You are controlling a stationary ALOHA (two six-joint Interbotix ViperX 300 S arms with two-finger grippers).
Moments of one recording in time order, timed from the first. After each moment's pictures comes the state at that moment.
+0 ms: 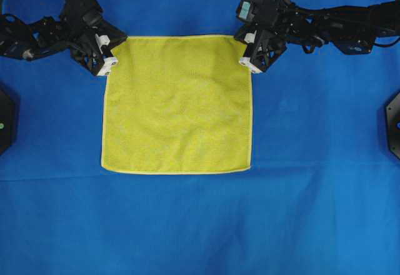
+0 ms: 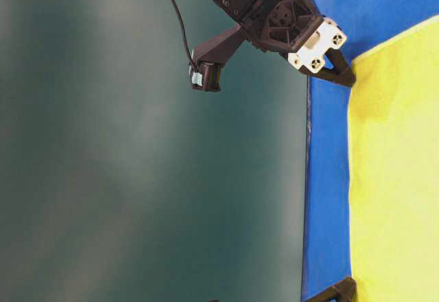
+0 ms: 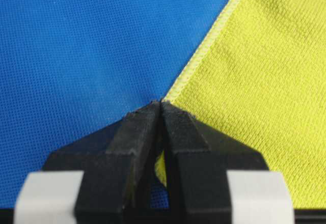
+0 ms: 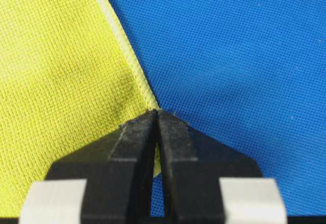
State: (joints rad) left arm 0.59 0.09 1.06 -0.02 -0.44 0.01; right arm -0.48 0.20 0.69 -0.06 -0.07 0.02
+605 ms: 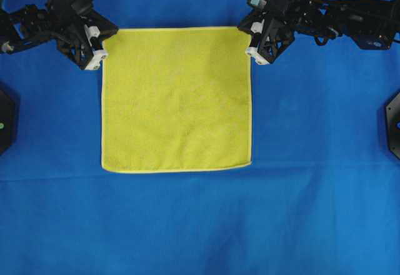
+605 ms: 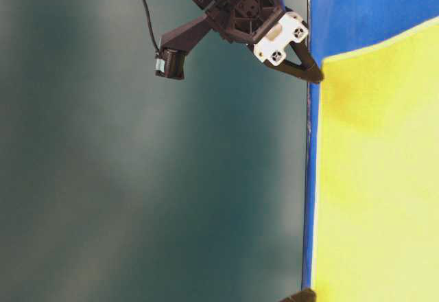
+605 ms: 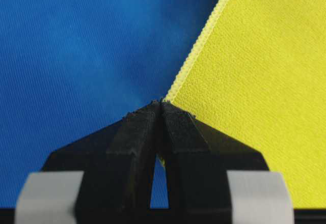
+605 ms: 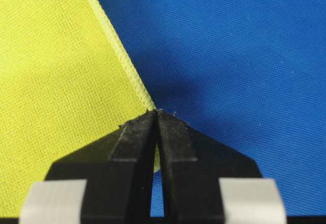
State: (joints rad) left arm 0.58 -0.17 1.07 -0.02 -0.29 0.03; right arm -0.51 0.08 0.72 -0.06 -0.06 0.02
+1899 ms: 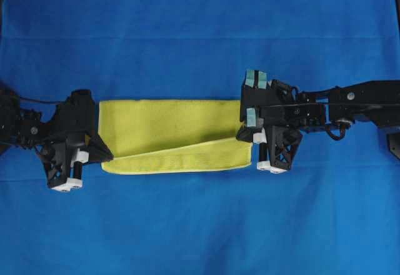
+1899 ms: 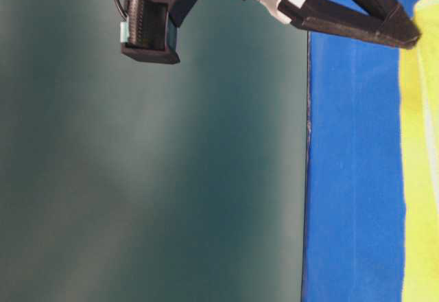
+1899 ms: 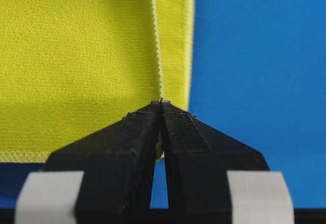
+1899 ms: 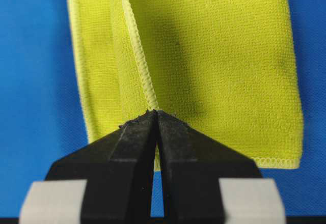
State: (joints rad) left arm -0.21 -0.28 1.15 -0.02 -0.18 -0.32; right arm 0.04 -0.06 0.78 0.16 0.10 0.04
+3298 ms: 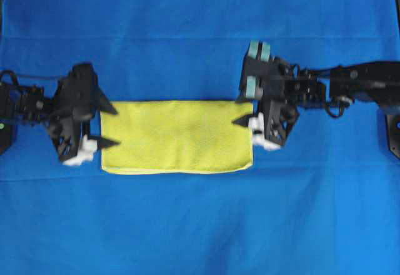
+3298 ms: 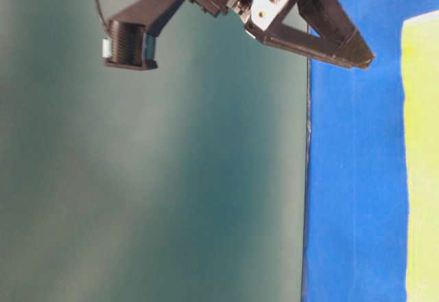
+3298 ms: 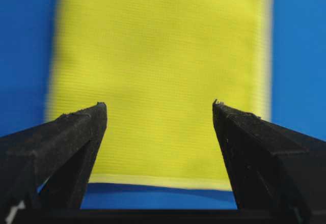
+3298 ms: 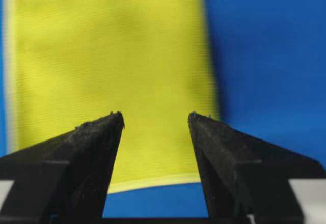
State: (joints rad) left arm 0.01 -0.32 1.11 -0.02 -0.11 -0.17; right arm -0.10 -0.07 0.76 0.13 0.11 0.04
